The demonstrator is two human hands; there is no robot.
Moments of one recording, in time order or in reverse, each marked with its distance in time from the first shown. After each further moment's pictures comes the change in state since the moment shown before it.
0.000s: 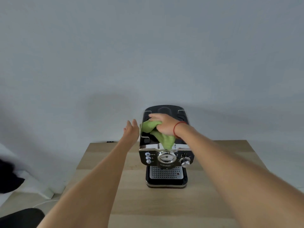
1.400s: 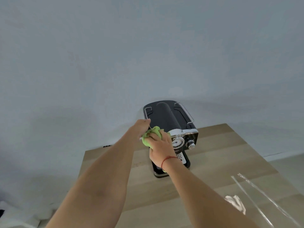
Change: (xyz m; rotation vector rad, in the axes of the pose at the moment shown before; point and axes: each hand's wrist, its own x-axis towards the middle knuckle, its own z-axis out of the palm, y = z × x) left_hand 0.009 0.002 -0.026 0.093 -0.395 0.039; right_hand -0.058 -0.036 0.148 -0.493 0.474 -0.004
